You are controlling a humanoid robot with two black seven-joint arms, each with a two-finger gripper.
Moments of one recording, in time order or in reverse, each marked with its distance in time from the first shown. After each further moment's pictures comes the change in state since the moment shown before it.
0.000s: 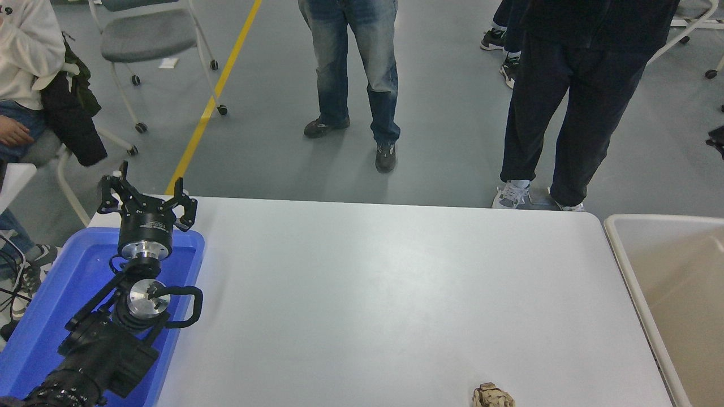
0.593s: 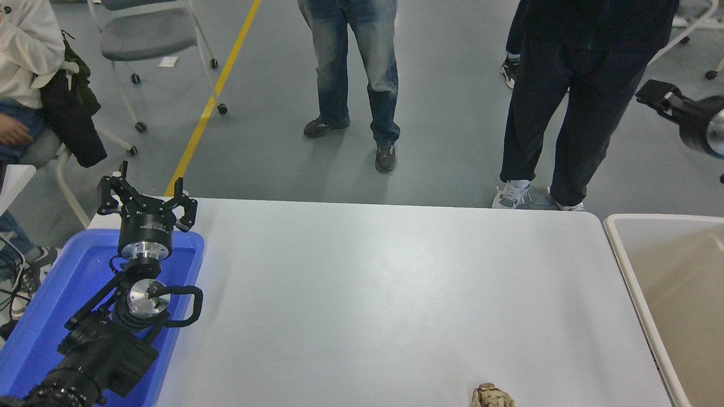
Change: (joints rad) left arm 0.000 0.000 0.000 0.000 0.001 0.000 0.000; right arm 0.514 0.240 -0.502 0.245 0.019 0.008 0.002
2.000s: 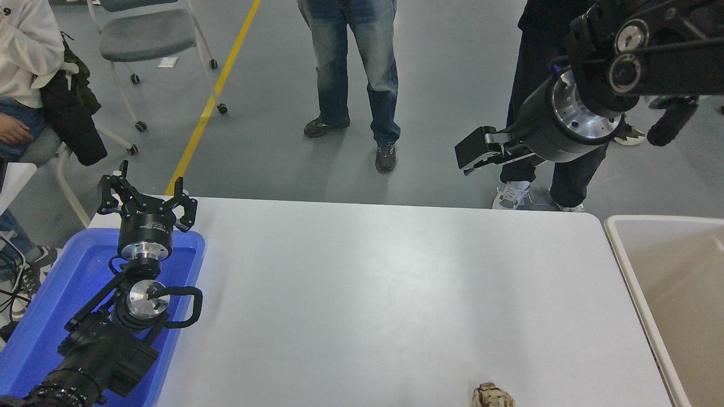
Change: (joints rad) left arm 0.000 0.000 0.000 0.001 -0.002 0.001 0.000; right arm 0.621 0.470 -0.084 0.356 0.091 0.833 0.011
